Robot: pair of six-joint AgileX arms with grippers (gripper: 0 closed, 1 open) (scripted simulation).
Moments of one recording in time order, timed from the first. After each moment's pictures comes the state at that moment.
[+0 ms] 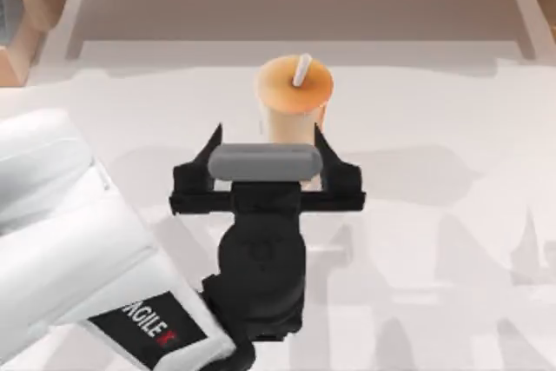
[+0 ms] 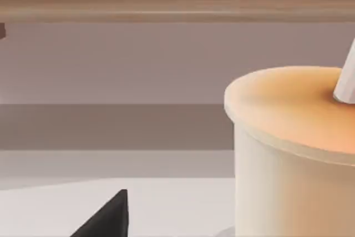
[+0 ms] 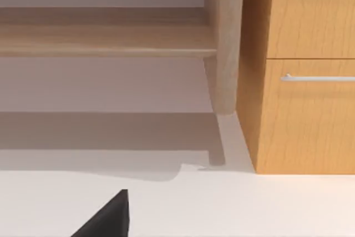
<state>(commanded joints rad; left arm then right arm) -1.00 2.03 0.63 1.42 -0.95 0.02 0.00 0.00 0.00 0.00 0.00 0.00</state>
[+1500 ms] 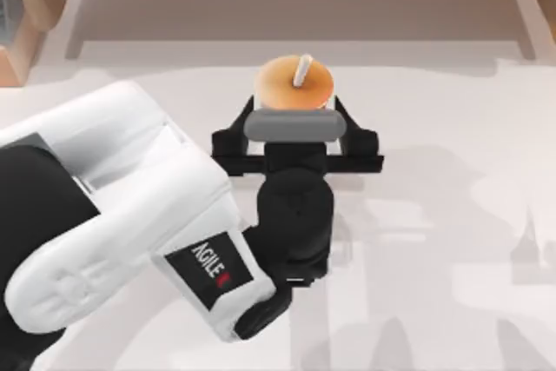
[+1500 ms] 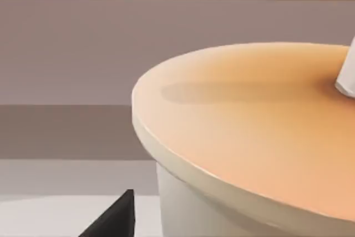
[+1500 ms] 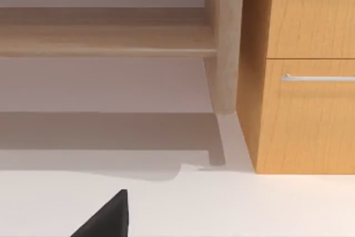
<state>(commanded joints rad) -0.89 2.26 0.89 1.39 -0.84 0.01 0.00 0.00 0.00 0.00 0.00 0.00</state>
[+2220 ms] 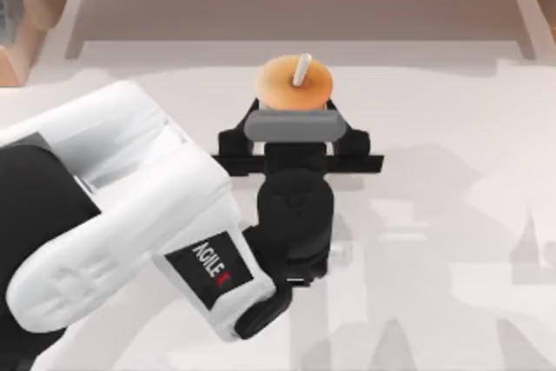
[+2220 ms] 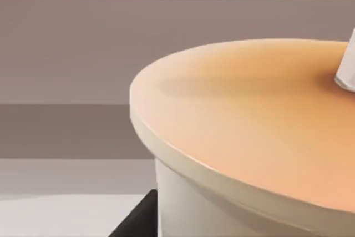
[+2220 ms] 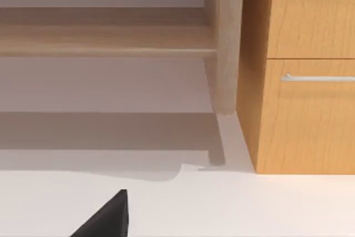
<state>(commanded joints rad) -0.89 2.26 0.89 1.39 -0.84 0.01 0.00 0.00 0.00 0.00 0.00 0.00</state>
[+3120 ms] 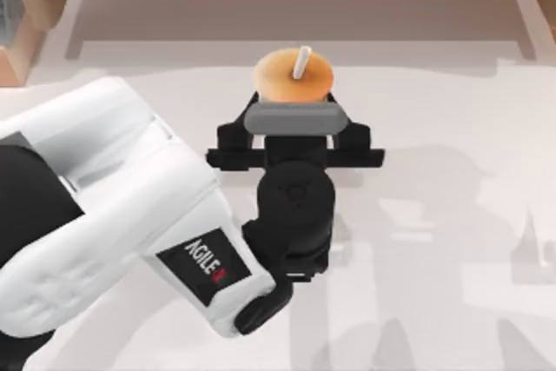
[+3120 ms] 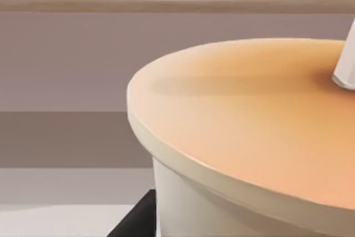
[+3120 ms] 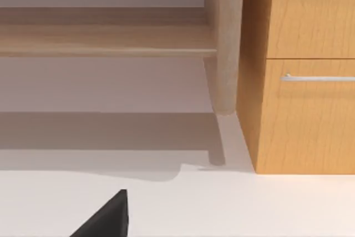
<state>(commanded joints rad) -0.89 2.22 0.88 1.35 -0.84 0.01 0.00 0.00 0.00 0.00 0.00 0.00</state>
